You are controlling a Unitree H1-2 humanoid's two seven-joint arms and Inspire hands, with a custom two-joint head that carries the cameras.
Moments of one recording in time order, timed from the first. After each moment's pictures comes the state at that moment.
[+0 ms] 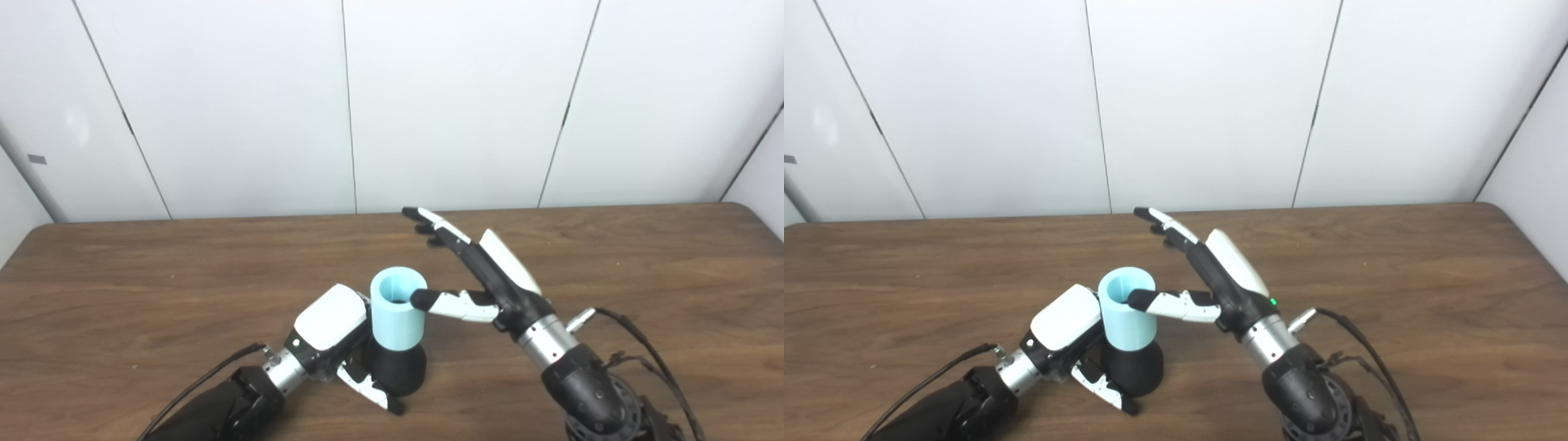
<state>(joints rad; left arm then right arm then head) -0.54 0.37 -0.85 0.48 0.75 -0.45 0.43 -0.21 -0.19 0.22 -0.48 -0.50 0.21 0.22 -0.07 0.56</state>
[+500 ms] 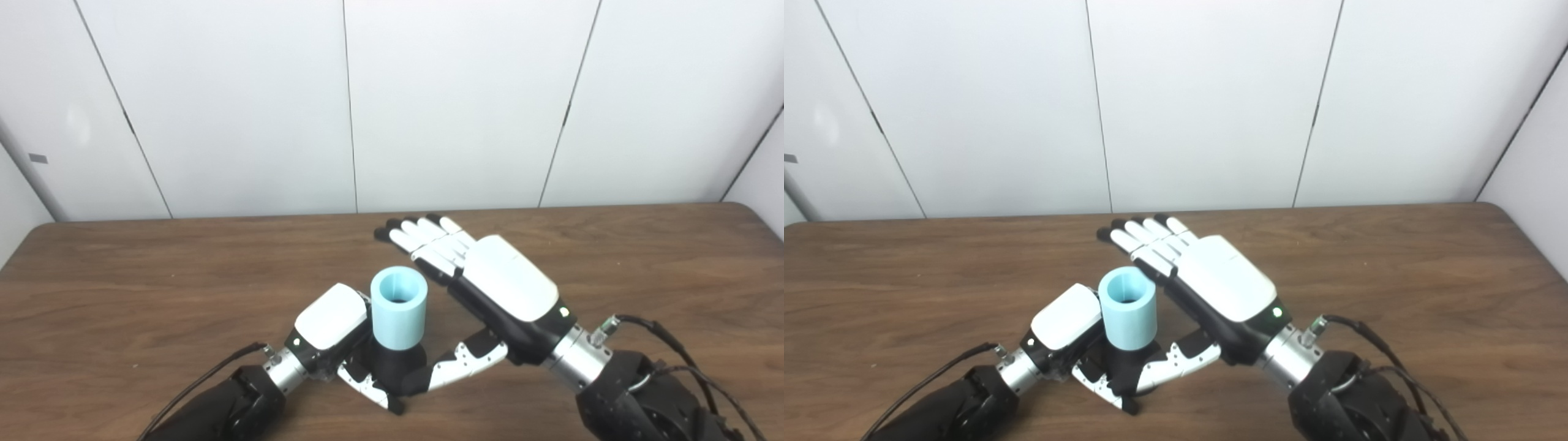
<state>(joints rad) -0.54 0.37 -0.85 0.48 0.74 -0.45 0.42 -0.22 -0.34 0.33 -0.66 -0.79 0.08 0.40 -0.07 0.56</state>
